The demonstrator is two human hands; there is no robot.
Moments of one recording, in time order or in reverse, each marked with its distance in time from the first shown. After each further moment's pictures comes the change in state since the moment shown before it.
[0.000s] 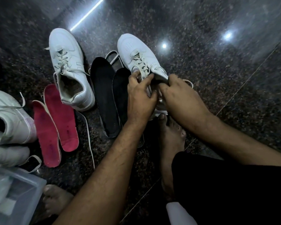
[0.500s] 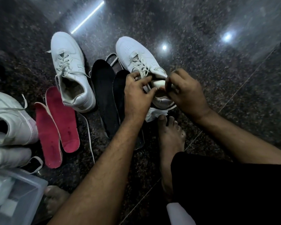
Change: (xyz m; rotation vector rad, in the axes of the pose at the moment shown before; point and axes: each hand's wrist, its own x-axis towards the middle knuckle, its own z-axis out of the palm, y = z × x) left_hand 0.012 0.000 -0.006 0.025 0.075 0.001; right_hand 0.008 0.032 0.024 0.433 0.342 -0.012
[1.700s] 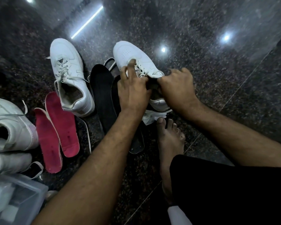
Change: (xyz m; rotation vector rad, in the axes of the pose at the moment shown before) left_hand 0.024 0.004 -0.005 0.654 -0.081 0.219; right_hand 0.039 -0.012 0.013 -0.784 -0.291 0.075
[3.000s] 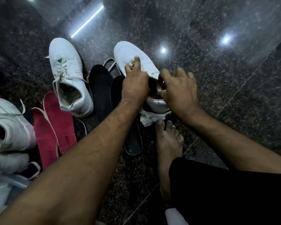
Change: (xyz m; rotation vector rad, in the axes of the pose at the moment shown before) left_hand 0.034 0.010 0.000 0.103 -0.213 0.025; right_hand -0.012 0.005 0.013 0.282 0.197 0.090
